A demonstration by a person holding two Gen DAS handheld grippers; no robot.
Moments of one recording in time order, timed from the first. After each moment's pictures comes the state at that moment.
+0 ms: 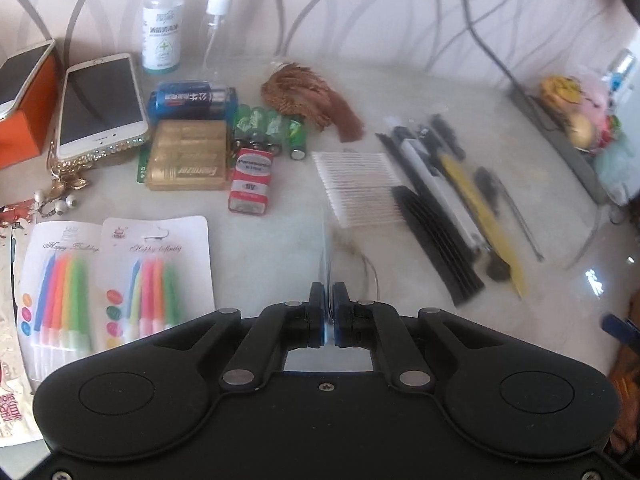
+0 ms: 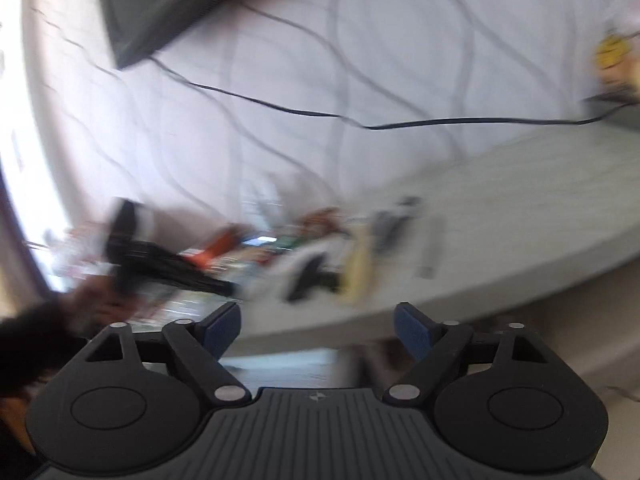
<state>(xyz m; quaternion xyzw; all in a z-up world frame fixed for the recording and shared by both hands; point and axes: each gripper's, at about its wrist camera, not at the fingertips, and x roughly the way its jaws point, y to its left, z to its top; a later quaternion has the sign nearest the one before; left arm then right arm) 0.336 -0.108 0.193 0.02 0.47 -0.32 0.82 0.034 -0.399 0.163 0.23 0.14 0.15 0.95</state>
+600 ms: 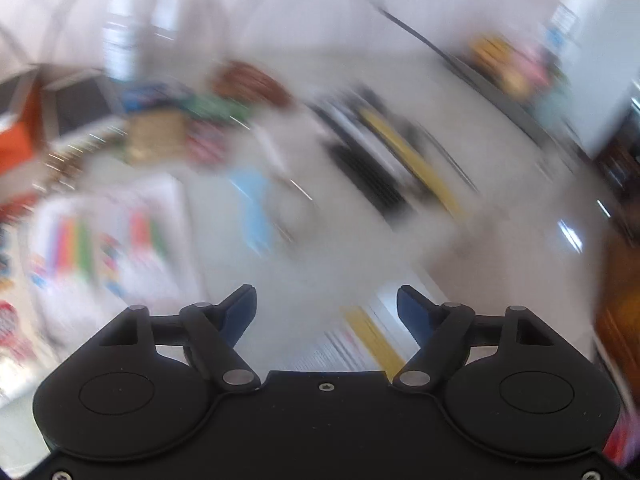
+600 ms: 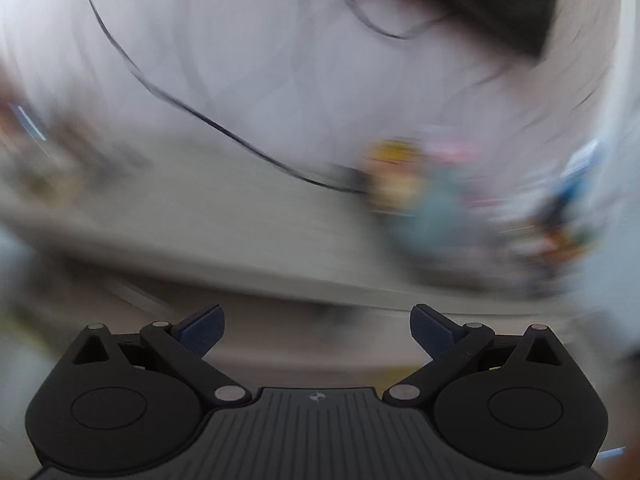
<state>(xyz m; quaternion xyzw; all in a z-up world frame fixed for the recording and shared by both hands) 0.254 -0.072 0.205 0.09 0.44 -0.44 0.77 -0.047 -0.513 0.205 -0.20 0.27 -0.33 0.88</state>
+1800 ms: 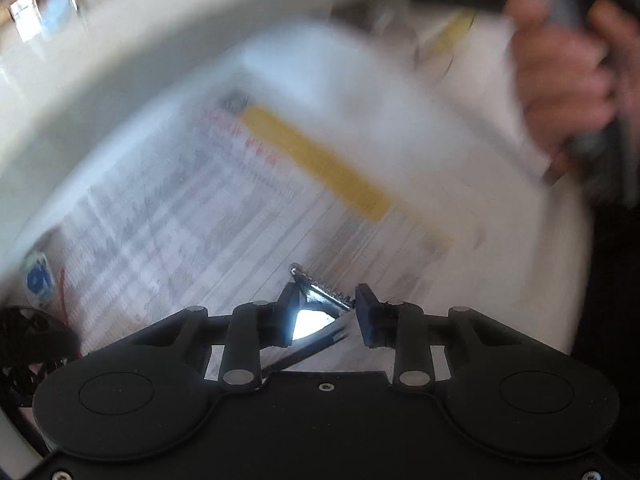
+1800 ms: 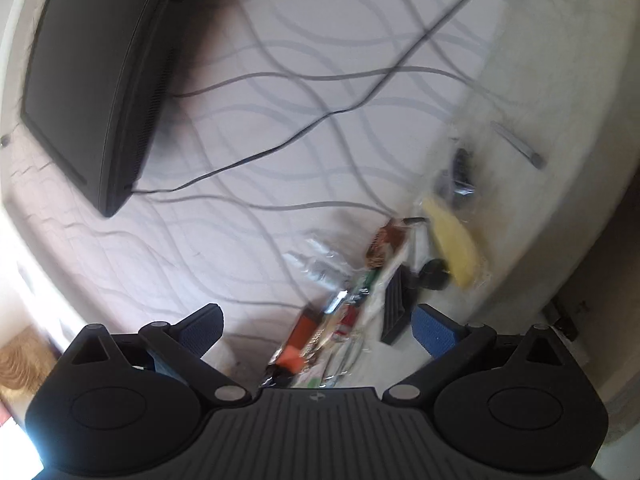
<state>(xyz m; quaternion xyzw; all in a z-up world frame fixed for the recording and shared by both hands) 0.190 -0.108 0.110 0.22 0.49 -0.48 0.69 0.123 -0.354 0.097 0.52 0.05 0.15 0.84</state>
